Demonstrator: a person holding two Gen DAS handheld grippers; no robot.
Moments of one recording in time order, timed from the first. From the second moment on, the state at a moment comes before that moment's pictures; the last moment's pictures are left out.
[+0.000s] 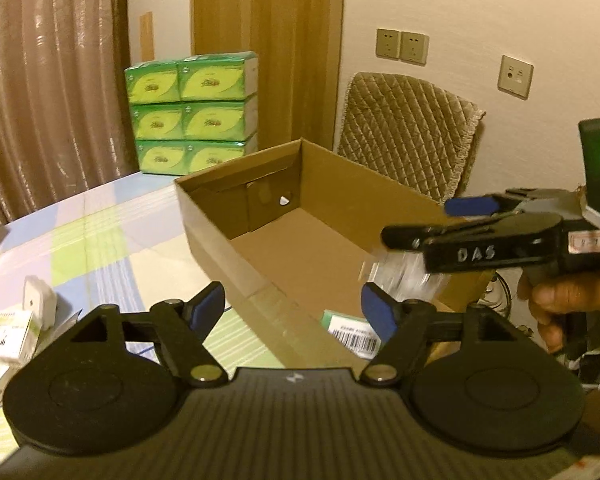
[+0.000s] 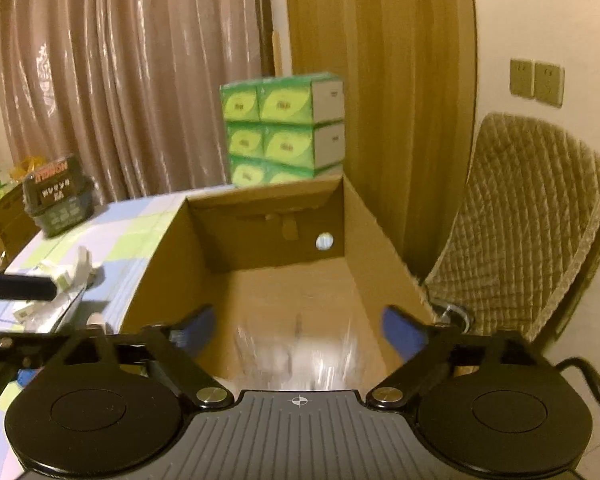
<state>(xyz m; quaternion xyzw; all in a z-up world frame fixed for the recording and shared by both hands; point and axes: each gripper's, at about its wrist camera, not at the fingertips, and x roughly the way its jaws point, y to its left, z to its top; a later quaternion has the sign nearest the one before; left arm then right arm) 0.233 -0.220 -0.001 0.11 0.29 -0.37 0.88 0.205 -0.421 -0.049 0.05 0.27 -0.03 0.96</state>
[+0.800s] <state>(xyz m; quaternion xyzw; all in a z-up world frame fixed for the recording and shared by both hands) 0.143 -0.072 -0.011 0.05 0.33 -0.24 0.91 0.078 -0.309 -0.038 0.09 0.26 0.03 0.96</state>
